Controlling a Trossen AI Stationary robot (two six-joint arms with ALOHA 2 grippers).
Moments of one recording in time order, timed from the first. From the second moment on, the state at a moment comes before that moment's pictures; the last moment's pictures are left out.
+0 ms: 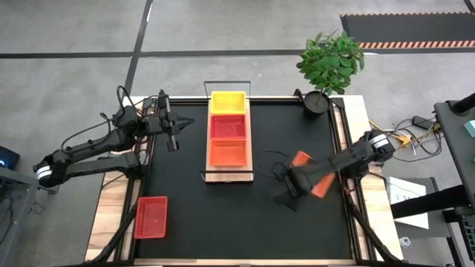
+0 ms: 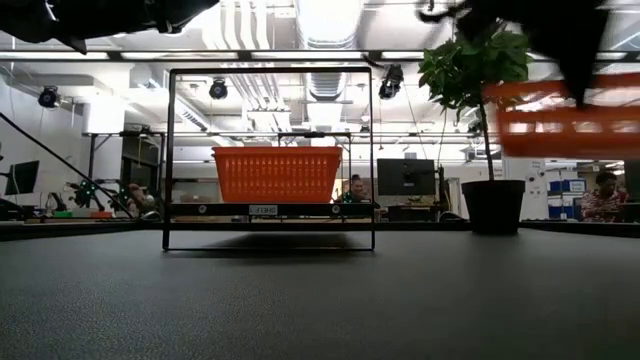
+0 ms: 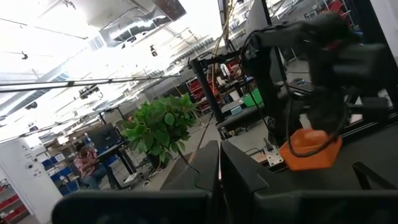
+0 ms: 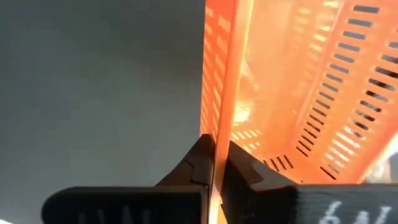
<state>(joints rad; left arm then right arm) 0.49 0.65 0.48 0.44 0.42 0.42 0.38 1.76 1.48 -1.56 0.00 1.00</state>
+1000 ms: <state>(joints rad) 0.49 0.65 0.49 0.45 0.42 0.43 -0.16 2.10 2.36 -1.51 0.17 -0.08</state>
